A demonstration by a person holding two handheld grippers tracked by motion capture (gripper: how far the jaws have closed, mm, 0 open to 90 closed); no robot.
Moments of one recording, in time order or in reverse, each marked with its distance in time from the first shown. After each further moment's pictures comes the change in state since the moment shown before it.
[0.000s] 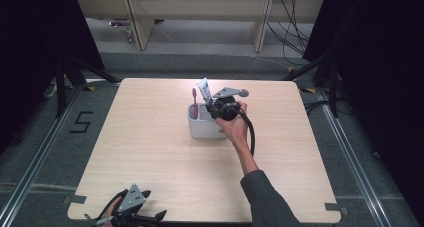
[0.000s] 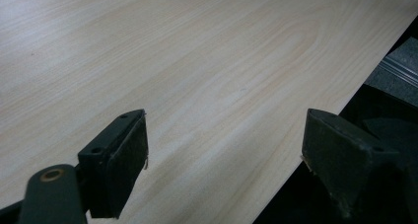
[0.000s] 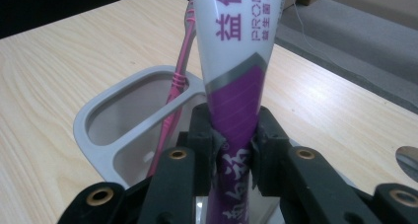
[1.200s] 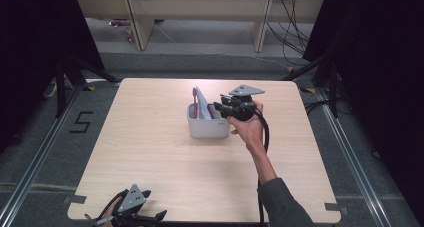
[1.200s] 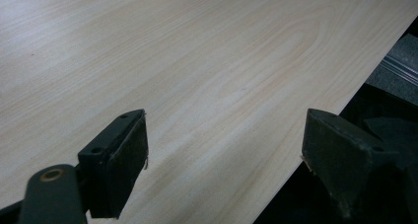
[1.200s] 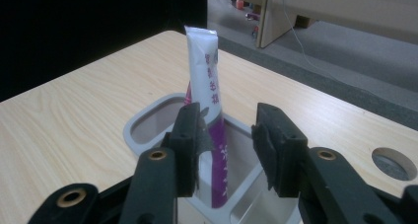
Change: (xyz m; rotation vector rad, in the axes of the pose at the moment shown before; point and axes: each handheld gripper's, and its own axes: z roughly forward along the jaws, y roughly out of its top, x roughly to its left) left arm -0.002 0.000 0.000 0.001 -0.006 -0.014; right arm -0.010 0.005 -0.060 -0.109 0.032 0.066
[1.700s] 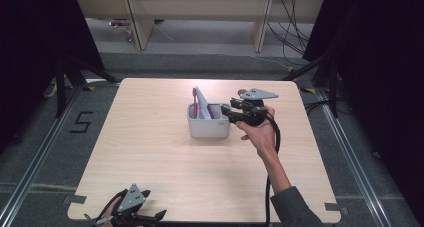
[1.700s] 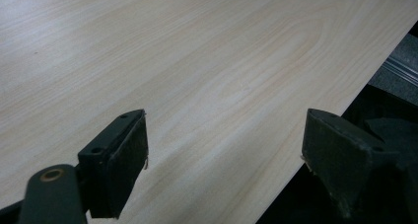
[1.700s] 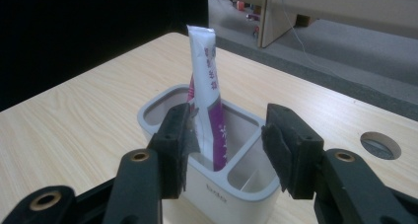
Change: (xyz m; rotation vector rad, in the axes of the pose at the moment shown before) left arm 0.003 -0.001 0.000 0.003 0.010 0.010; right arm -0.002 -0.006 -0.035 -0.015 0.012 0.030
